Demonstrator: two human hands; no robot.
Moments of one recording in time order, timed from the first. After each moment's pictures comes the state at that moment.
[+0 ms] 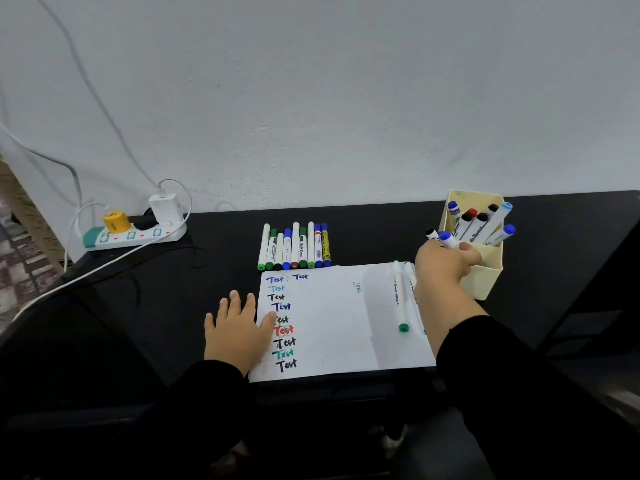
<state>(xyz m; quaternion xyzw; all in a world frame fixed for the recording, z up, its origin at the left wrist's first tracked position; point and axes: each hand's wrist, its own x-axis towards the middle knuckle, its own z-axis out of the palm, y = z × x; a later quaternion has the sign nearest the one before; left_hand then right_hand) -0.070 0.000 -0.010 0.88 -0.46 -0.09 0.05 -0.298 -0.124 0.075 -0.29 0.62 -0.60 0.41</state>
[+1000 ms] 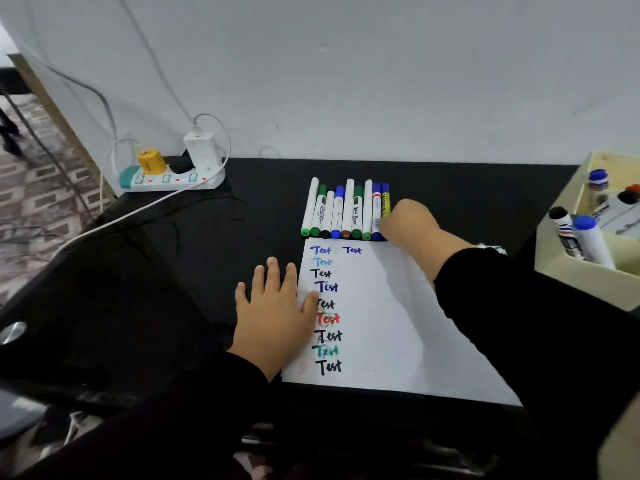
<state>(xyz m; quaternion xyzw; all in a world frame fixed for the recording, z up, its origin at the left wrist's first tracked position) -0.069 -0.003 -0.010 0.88 -0.46 -0.09 0.02 -0.168 -0.194 0.042 -0.76 0.61 -0.05 0.22</state>
